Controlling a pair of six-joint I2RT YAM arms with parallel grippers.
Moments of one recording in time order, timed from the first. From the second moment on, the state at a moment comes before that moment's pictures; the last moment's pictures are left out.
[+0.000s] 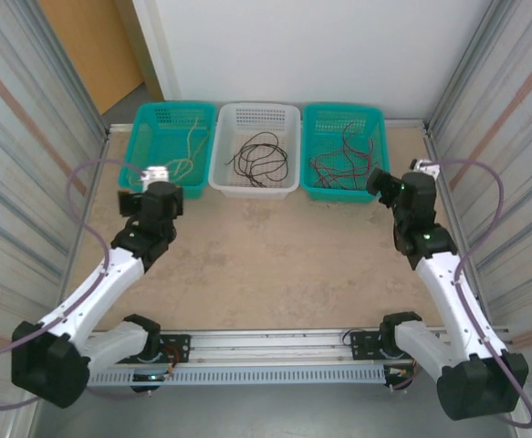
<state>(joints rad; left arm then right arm) -0.34 1.05 0.74 -0.21 -0.76 -0.03 0.12 0.94 0.79 -0.29 0.33 0.44</state>
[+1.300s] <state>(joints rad) -0.06 1.52 0.38 0.77 -0.20 0.04 -0.04 1.55 0.40 0.73 0.05 0.07</state>
